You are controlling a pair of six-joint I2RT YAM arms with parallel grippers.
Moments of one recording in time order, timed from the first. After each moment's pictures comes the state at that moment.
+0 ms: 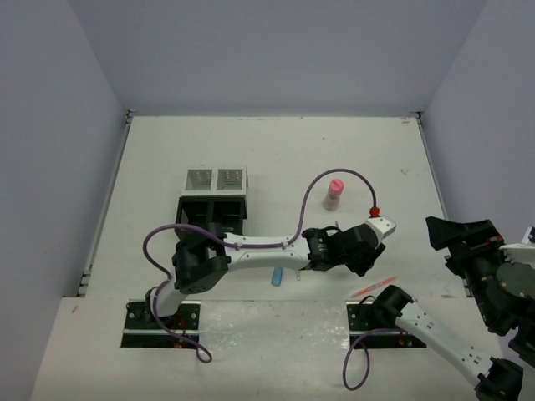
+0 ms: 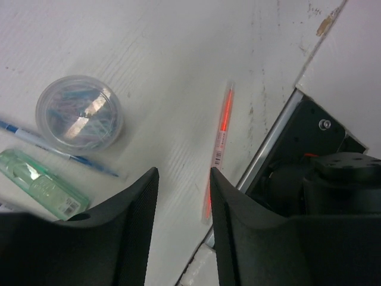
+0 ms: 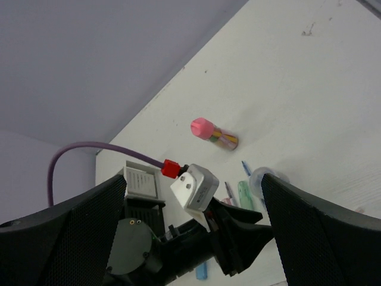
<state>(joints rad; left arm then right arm) -1.35 2.09 1.66 -0.25 -0.14 -0.44 0.73 0.34 1.33 -1.31 0.77 1.02</state>
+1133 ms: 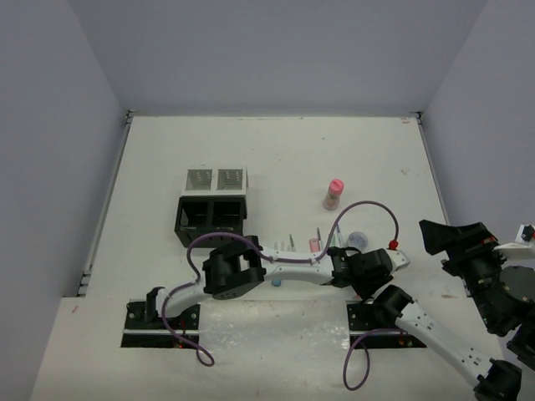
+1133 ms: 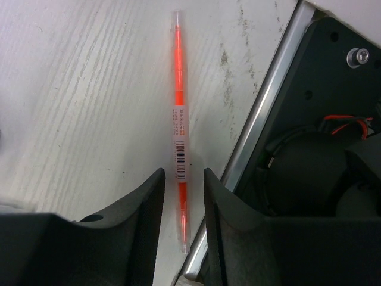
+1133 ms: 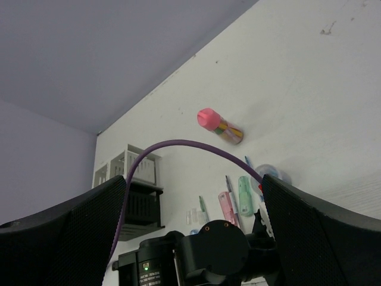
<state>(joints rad) -1.41 2.36 1.84 -0.33 0.00 -0.35 0.73 0.31 1.30 -1.26 0.69 0.92</state>
